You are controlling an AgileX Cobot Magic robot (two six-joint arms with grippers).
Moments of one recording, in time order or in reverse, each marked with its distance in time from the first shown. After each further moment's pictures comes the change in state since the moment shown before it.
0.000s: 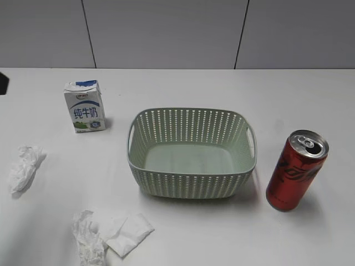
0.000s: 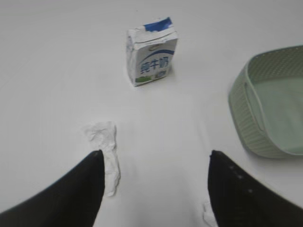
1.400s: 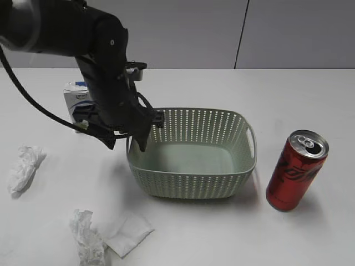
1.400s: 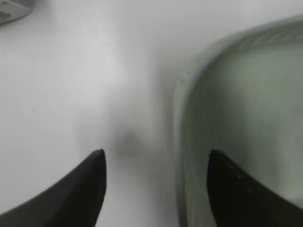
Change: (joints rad) left arm -0.431 0.982 -0.553 0.222 0.141 -0.605; right arm 0.000 0.000 0.000 0.000 -0.001 0.000
